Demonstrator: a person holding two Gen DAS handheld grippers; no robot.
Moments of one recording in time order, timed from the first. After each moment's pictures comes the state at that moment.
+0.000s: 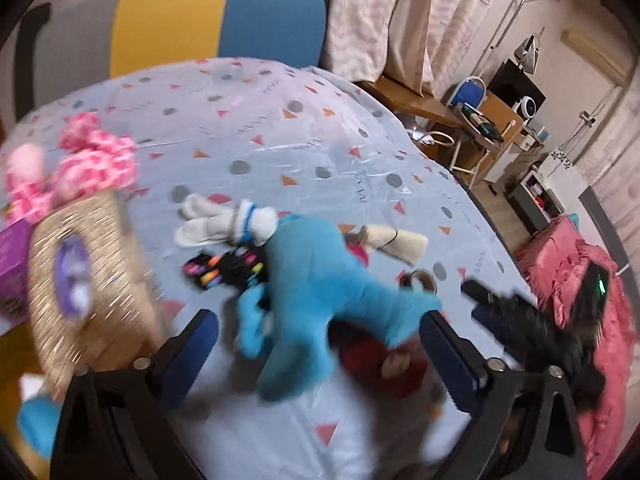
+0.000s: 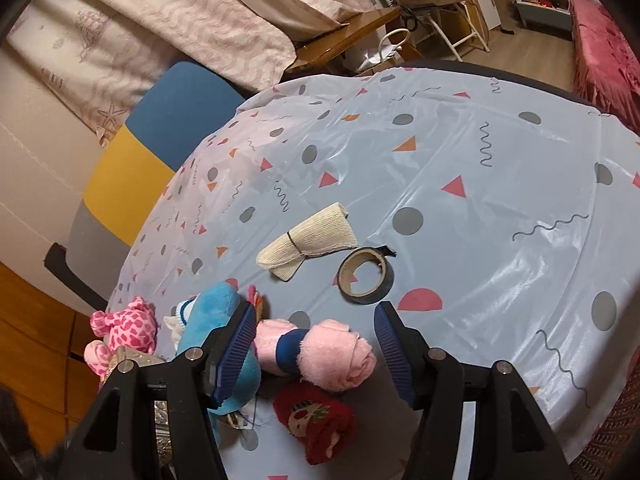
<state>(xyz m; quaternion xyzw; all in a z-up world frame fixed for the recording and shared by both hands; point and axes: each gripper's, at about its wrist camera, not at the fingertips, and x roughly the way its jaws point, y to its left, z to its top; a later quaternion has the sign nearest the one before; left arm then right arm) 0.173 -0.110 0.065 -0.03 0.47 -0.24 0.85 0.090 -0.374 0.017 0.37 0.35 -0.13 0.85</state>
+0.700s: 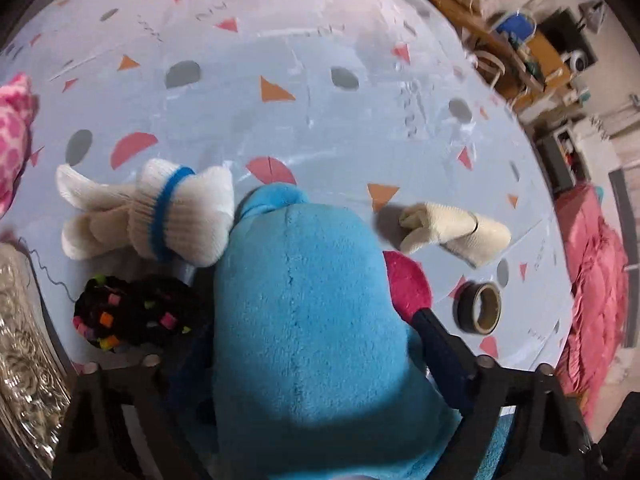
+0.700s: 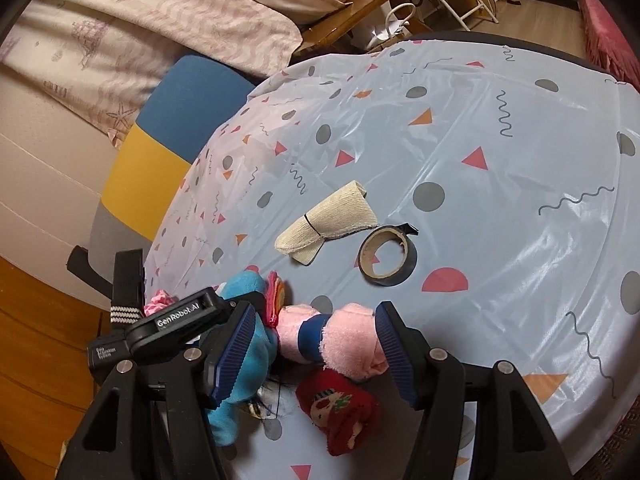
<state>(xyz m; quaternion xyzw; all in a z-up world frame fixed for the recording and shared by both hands) 0.304 -0.202 -0.044 0.00 0.64 -0.22 0.74 0.095 -0.378 0.006 0.41 0.36 -0.09 0.83</state>
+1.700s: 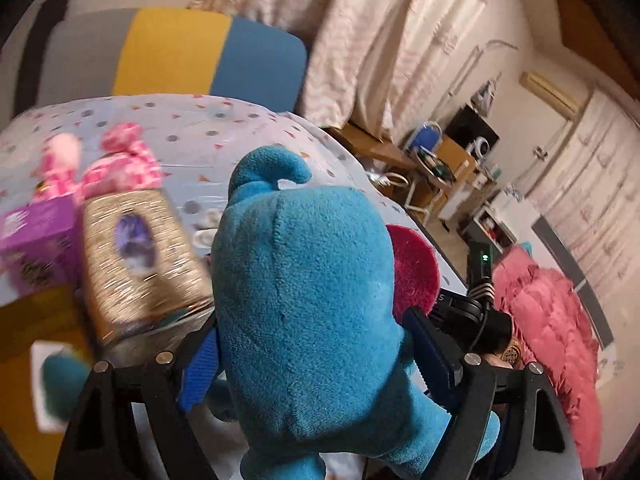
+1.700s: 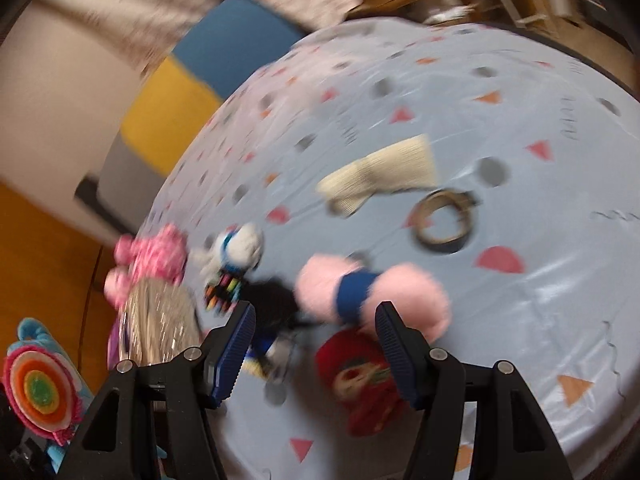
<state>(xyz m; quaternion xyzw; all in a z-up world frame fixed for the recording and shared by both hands) 0.111 -0.021 0.102 -0.10 0.40 -0.32 0.86 0.123 -0.331 0.001 0.33 0.43 0.00 0.84</state>
